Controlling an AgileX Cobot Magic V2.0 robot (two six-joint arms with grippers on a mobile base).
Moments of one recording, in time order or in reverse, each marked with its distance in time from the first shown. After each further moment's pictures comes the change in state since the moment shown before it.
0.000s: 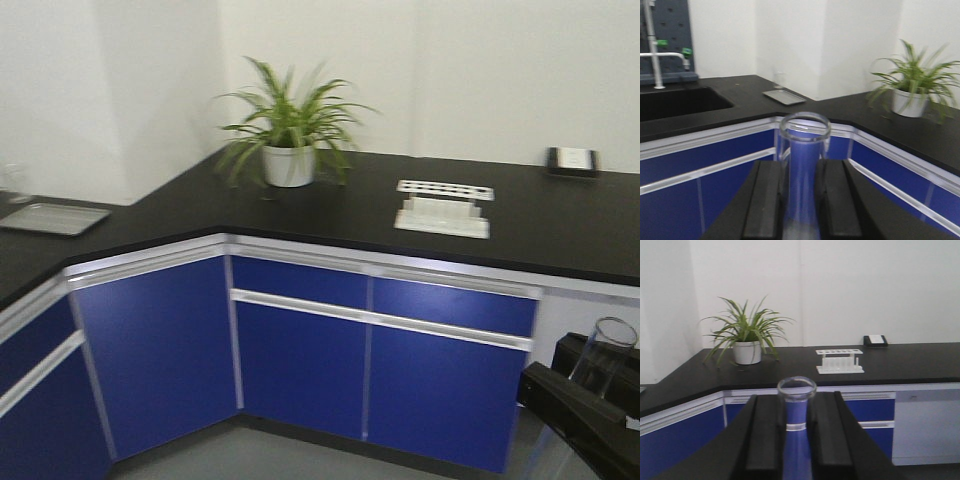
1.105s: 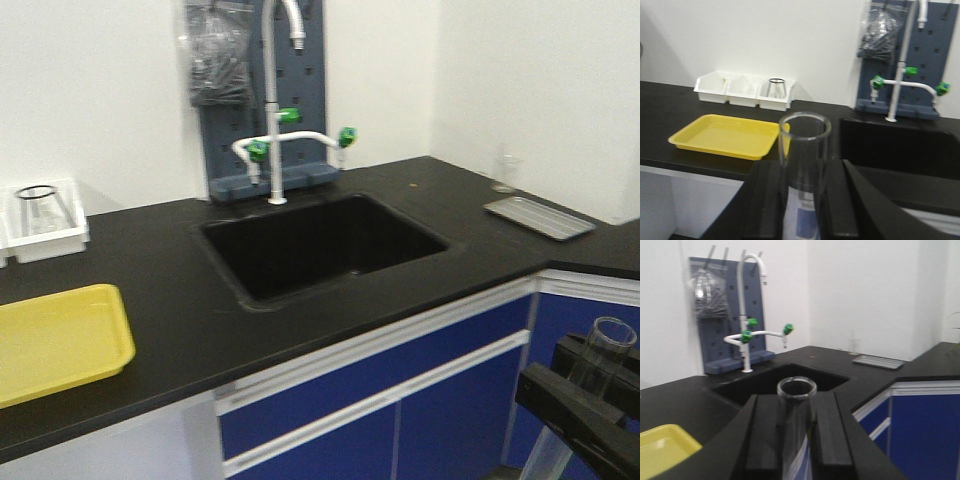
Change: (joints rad) left arm 0.000 0.000 0.000 0.000 0.000 0.000; right arm 0.000 0.000 0.000 0.000 0.000 0.000
